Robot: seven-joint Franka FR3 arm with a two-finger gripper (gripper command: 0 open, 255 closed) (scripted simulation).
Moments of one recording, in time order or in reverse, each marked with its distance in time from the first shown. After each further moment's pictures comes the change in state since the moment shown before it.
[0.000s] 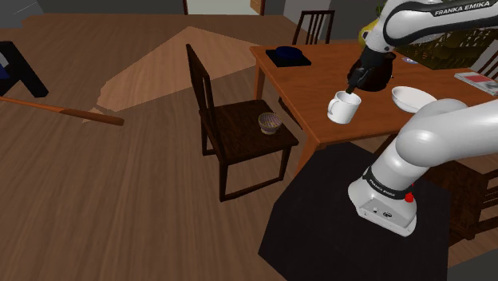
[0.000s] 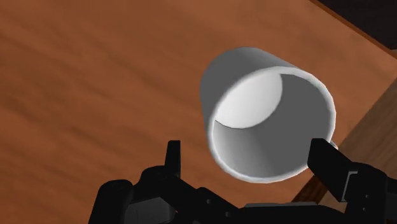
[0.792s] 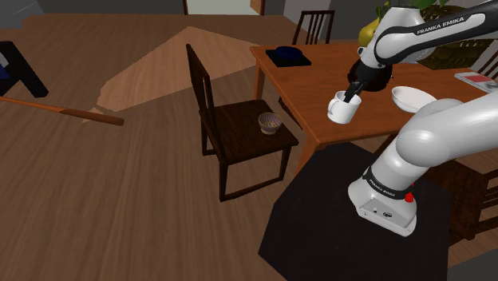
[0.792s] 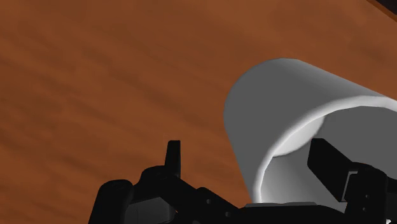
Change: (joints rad) arm 0.005 0.137 -0.129 -0.055 -0.055 0.199 -0.041
